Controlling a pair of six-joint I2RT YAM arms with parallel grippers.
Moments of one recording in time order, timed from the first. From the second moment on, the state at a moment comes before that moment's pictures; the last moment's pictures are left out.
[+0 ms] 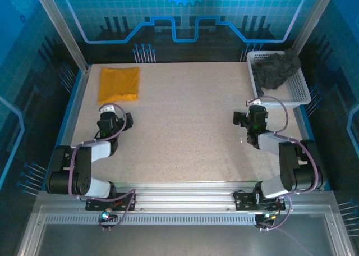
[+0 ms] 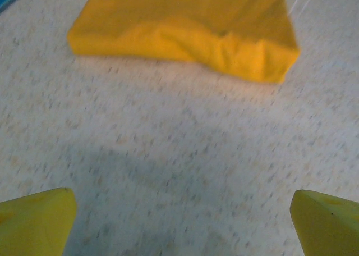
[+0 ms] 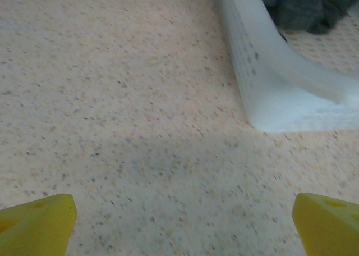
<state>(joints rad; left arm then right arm) 0.04 1.42 0.40 0.52 -0.15 -0.25 0.08 1.47 0.53 0.37 0.21 0.03</state>
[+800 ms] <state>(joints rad) 0.02 1.55 0.38 0.83 -0.03 -0.14 0.08 1.50 0.40 0.66 0.10 -0.04</state>
